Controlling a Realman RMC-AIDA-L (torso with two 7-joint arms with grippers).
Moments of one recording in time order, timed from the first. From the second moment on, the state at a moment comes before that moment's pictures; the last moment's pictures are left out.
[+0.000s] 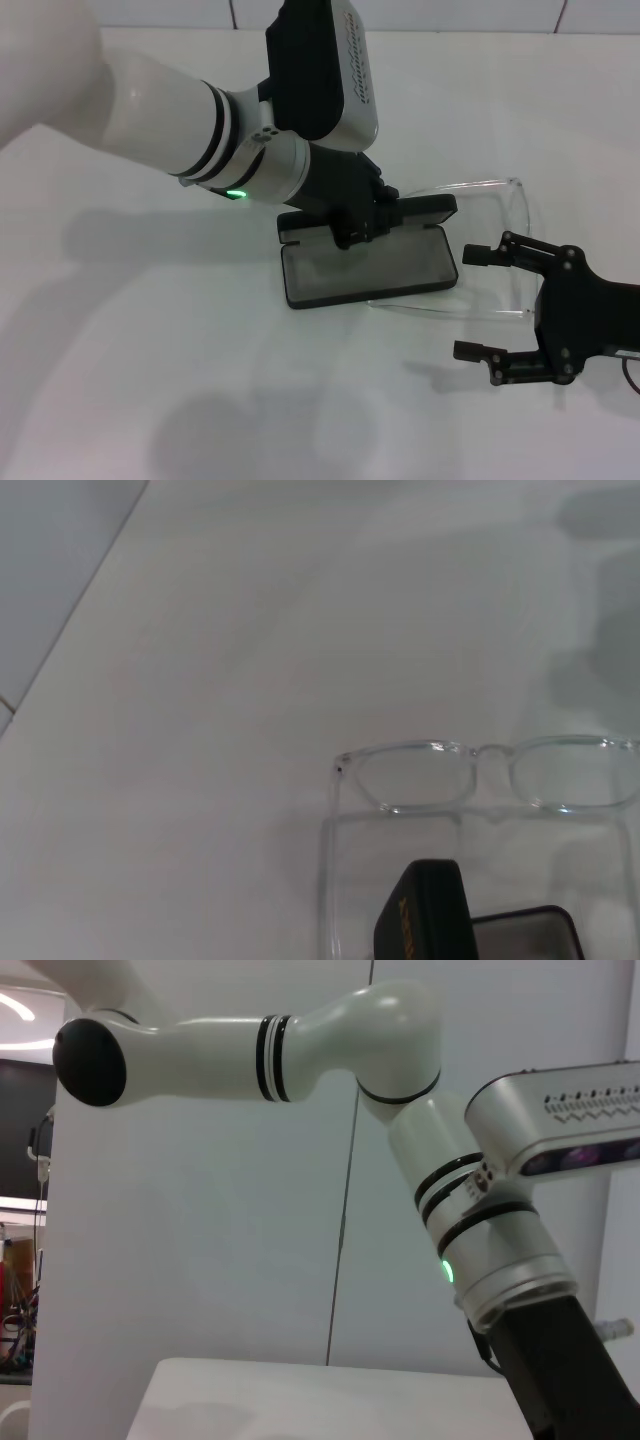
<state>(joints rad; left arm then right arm) -0.62 -2.09 1.67 1.20 2.23 1.10 -1.88 0.41 2.02 -1.07 -0.46 -1.56 -1.72 0.71</state>
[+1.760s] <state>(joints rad) -0.19 -2.09 1.39 1.12 1.43 1.30 -1.39 0.63 2.02 -1.21 -1.54 -2.49 -1.79 1.41</state>
